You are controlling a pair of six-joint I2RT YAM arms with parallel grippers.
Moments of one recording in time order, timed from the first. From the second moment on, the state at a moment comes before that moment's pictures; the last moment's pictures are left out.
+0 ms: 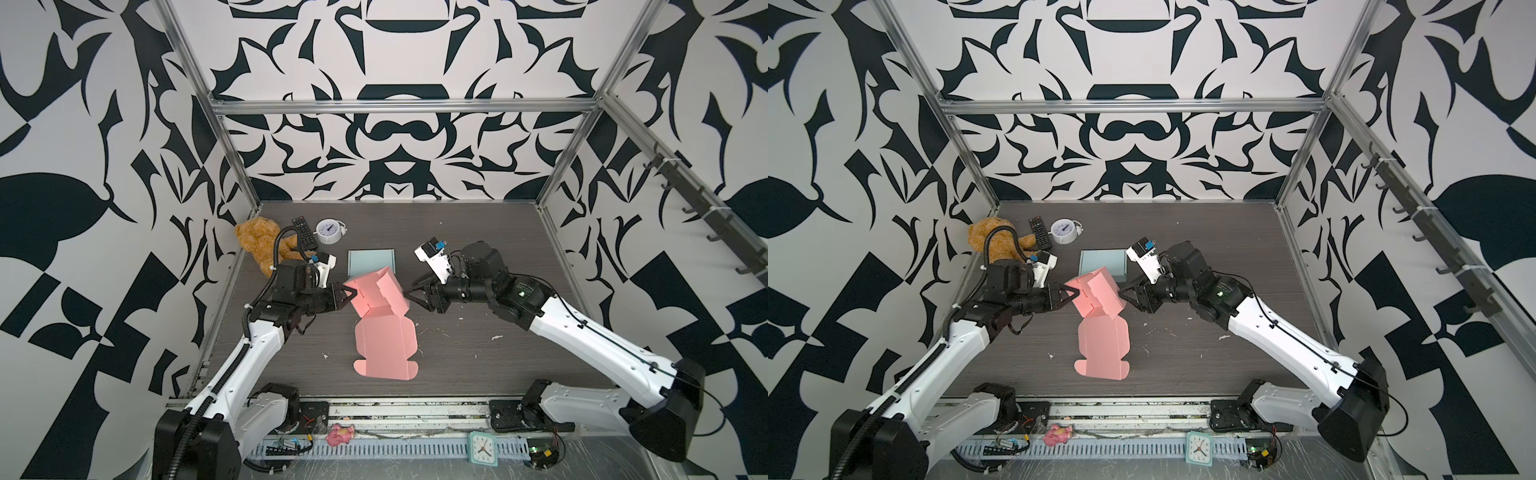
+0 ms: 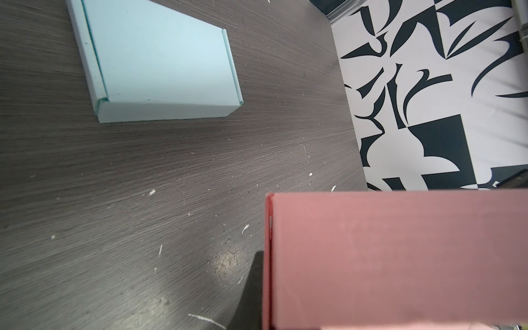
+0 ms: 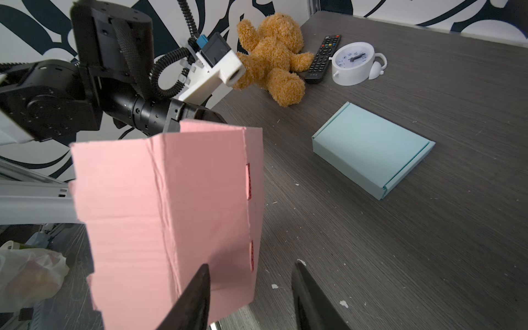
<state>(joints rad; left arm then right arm) -0.22 1.02 0.66 -0.37 0.69 -0.46 0.76 1.19 1.07 -0.42 -0.42 0.22</state>
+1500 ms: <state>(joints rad) -0.22 0.96 0.66 -0.50 0.43 -0.54 1.11 1.60 1.50 -0.70 0.29 0.21</state>
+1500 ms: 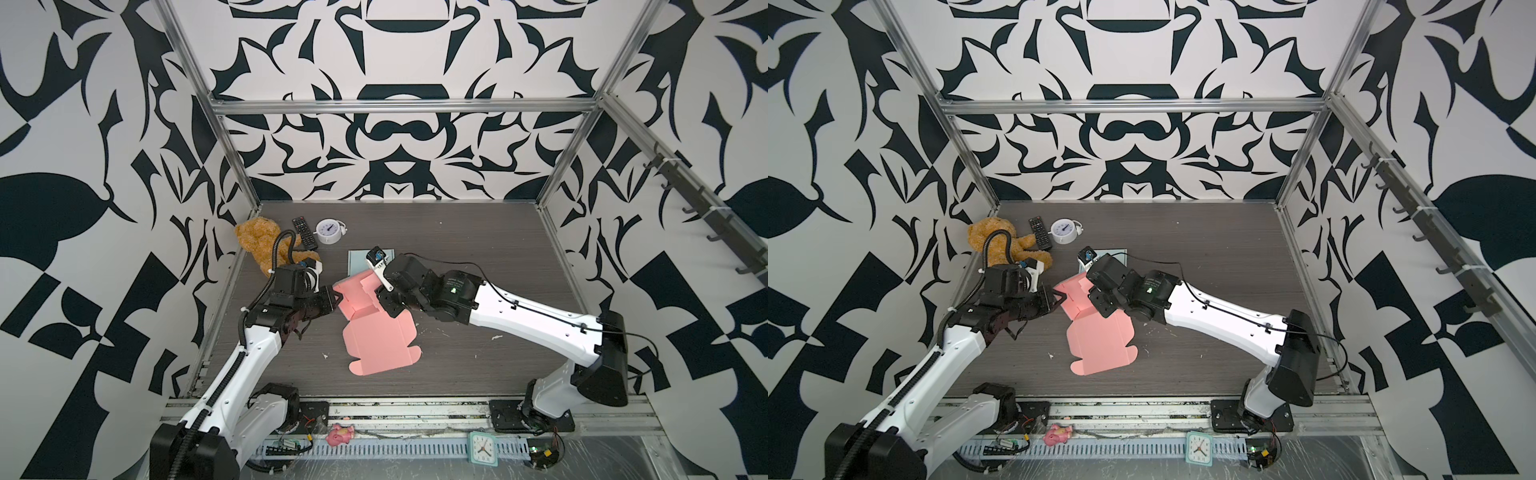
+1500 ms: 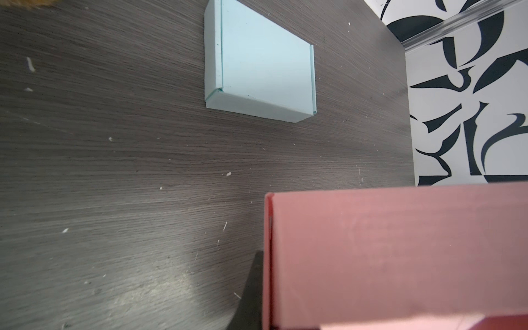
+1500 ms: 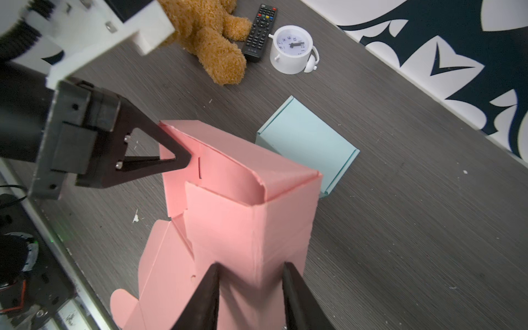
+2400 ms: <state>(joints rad) -0.25 0.96 0.61 -0.45 0.39 -0.65 1.19 1.92 1.81 -1.04 0.73 0.24</state>
